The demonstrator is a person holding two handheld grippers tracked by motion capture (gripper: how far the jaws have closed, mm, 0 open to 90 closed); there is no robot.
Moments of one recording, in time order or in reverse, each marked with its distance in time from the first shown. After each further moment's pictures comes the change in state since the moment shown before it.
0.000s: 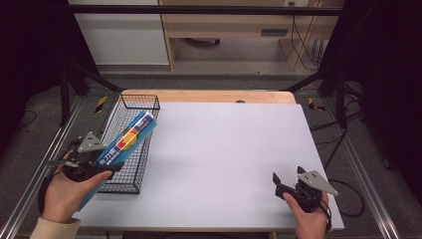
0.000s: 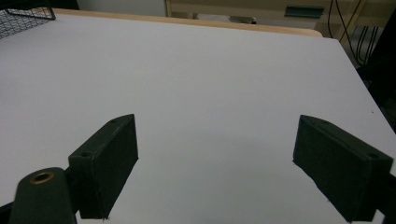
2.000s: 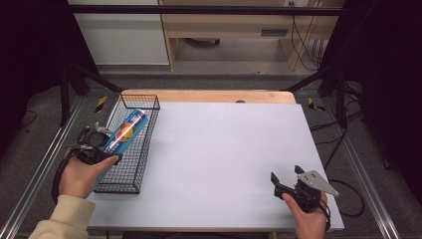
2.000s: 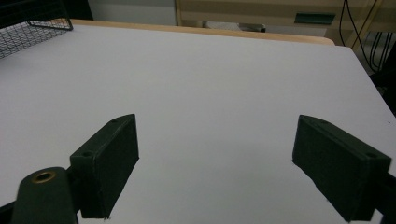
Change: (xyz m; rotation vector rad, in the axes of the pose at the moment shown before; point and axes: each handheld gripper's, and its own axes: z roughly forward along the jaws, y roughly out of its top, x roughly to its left) left arm 0.023 0.020 0.044 0.232 0.140 -0.136; right arm 0.004 0.003 -0.002 -0.029 0.042 0.006
